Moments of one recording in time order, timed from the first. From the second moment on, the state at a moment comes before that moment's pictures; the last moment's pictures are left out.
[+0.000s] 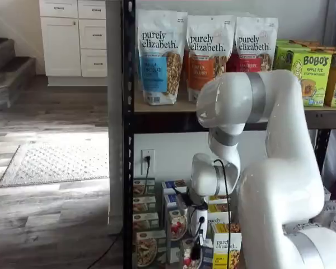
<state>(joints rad) 0.06 0.75 -1.16 0.12 0.48 -1.61</state>
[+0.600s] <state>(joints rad) 0.10 0.48 -0.86 0.12 0.45 -1.58</state>
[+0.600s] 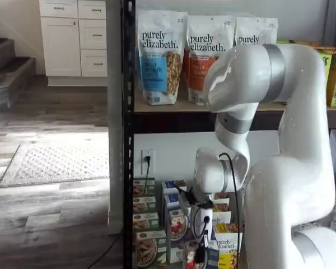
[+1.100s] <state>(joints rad) 0.16 0.15 -0.65 0.05 0.56 -1.45</state>
